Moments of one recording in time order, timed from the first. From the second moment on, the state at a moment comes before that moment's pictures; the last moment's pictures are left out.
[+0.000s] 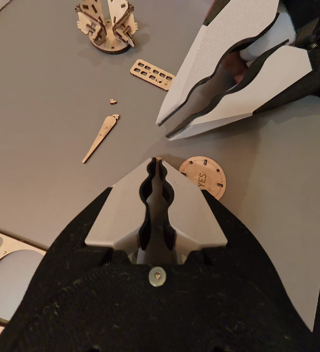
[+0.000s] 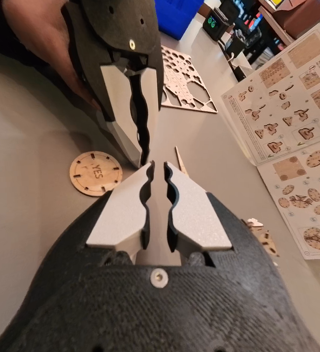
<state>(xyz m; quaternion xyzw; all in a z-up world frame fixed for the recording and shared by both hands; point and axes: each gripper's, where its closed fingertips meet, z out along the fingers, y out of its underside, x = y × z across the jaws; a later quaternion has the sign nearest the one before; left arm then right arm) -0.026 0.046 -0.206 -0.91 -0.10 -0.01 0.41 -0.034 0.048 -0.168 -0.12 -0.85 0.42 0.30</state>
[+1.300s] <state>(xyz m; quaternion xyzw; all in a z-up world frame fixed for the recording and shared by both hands) -0.009 0.055 -0.138 -0.82 0.02 0.10 0.56 -0.015 0.044 -0.134 -0.36 -0.63 0.65 -0.23</state>
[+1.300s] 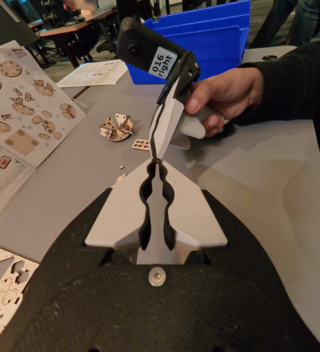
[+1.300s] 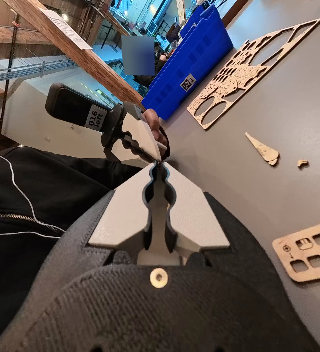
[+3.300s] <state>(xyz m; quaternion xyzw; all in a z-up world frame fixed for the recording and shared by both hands) 0.029 0.041 -0.070 -0.67 -0.01 -0.20 0.71 0.022 0.031 -0.067 -0.10 -0.68 0.73 0.06</state>
